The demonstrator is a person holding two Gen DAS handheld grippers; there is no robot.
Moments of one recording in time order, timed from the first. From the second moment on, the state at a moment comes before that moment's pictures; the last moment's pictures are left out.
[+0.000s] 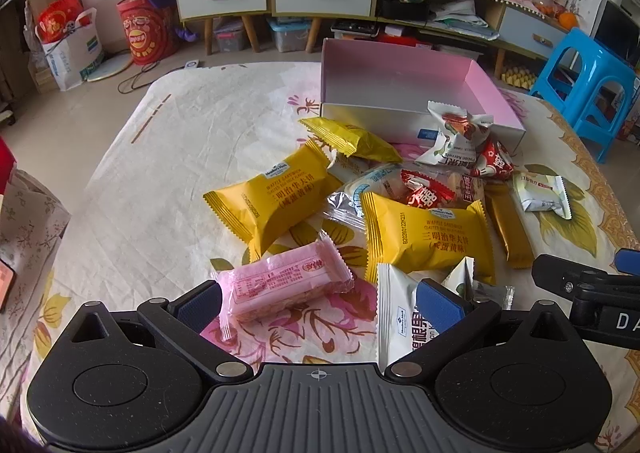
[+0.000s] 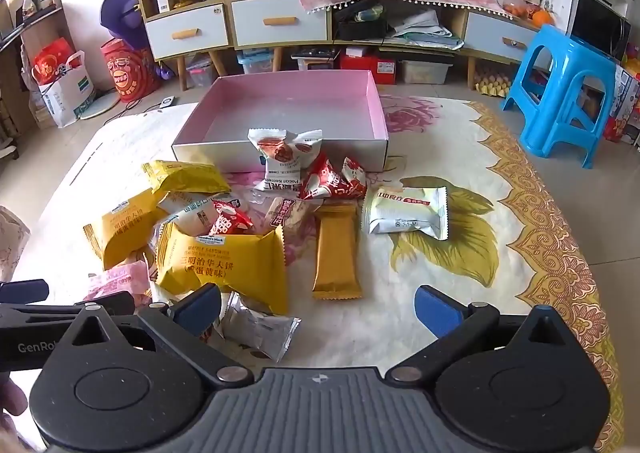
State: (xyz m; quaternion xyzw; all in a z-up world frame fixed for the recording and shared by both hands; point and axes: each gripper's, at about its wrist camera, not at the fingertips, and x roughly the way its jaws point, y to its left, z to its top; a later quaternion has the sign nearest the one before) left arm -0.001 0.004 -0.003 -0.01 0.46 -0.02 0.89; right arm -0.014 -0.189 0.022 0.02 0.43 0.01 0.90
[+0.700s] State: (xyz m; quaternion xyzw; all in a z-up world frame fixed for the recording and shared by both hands) left arm -0.003 0.003 0.000 -0.01 0.46 -0.02 0.89; right arm -0.014 -0.189 0.022 0.02 0.43 0.01 0.90
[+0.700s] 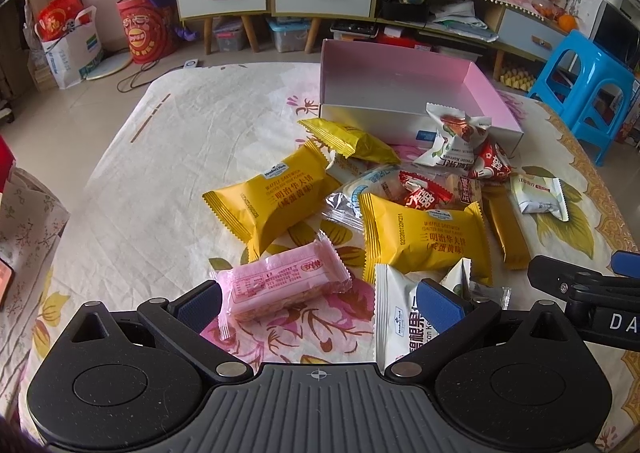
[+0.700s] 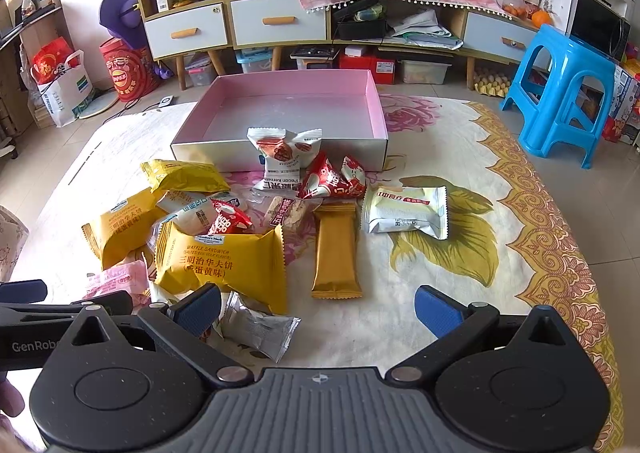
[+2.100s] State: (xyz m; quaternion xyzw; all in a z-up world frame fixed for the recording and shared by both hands) left arm -0.003 0.003 -0.002 -0.01 0.46 -0.02 0.89; right arm -0.013 -0.190 0.022 0.03 0.43 0.00 0.90
